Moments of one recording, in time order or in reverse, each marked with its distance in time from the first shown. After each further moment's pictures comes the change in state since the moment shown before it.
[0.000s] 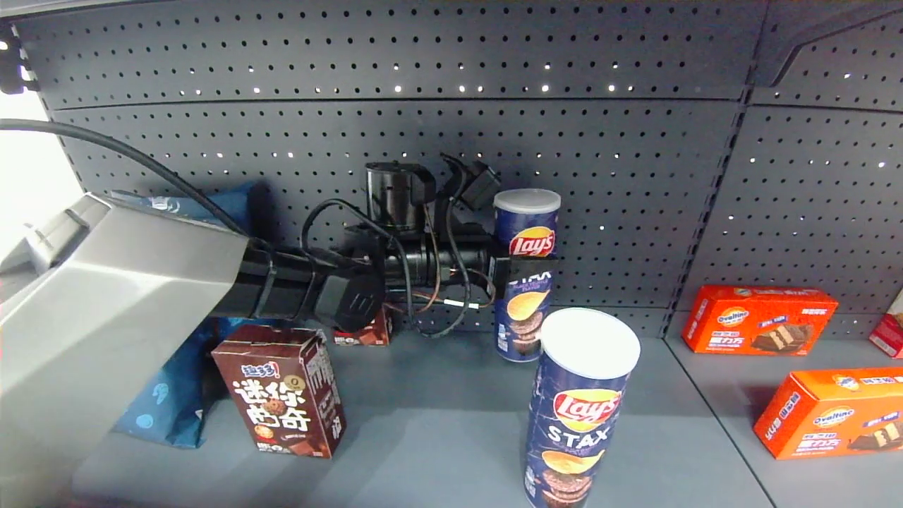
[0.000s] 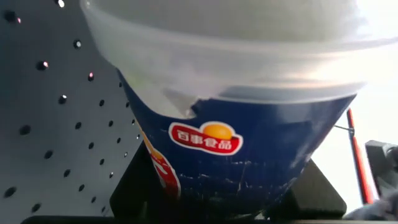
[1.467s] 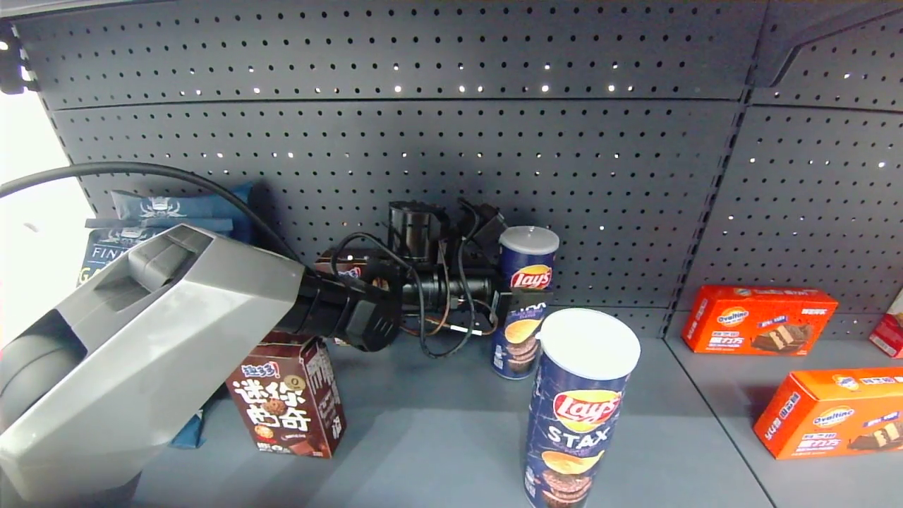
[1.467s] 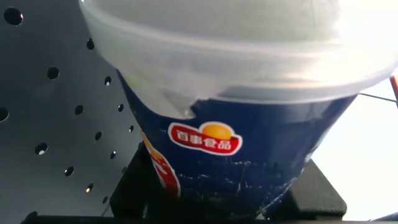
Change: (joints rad) left arm 0.009 0.111 -0.004 -0.022 0.007 0.088; right arm 0.000 0.000 0.000 0.000 0.000 -0.001
